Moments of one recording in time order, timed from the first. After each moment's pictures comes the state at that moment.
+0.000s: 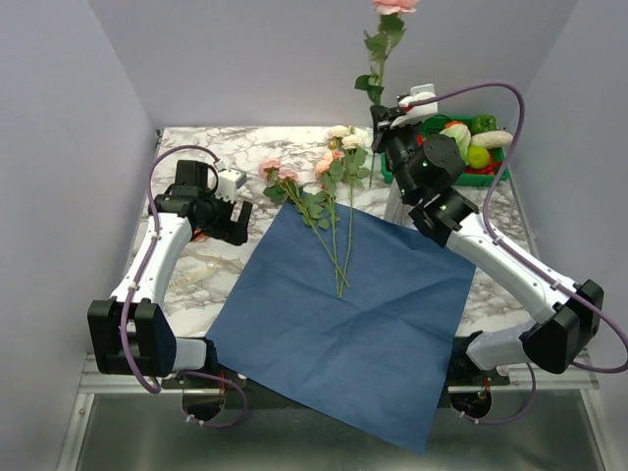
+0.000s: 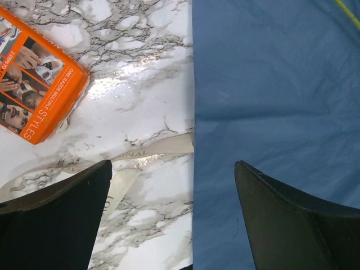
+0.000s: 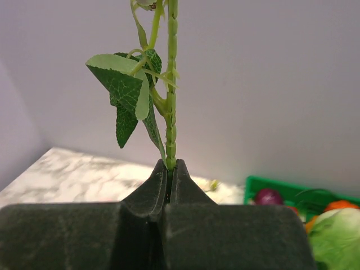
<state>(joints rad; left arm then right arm) -0.06 1.33 1.12 -0.80 0.30 0.27 0.69 1.38 1.33 0.31 0.38 -0.10</state>
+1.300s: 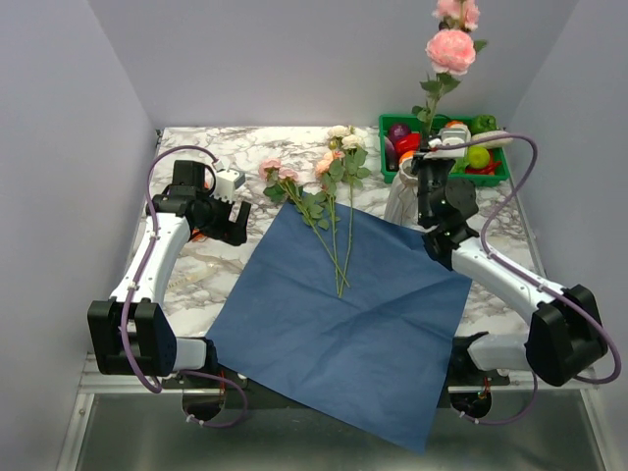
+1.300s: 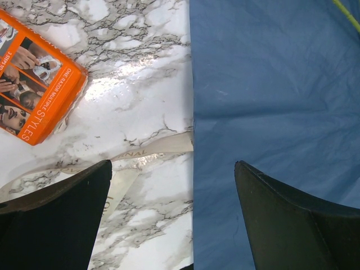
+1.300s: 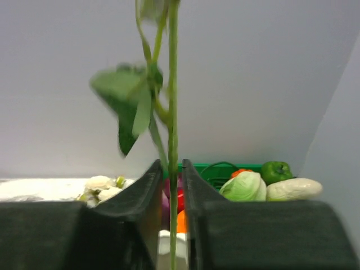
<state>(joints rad) -0.04 1.33 1.12 -0.80 0.33 0.29 0.49 1.31 0.86 0.86 0.51 -0.27</state>
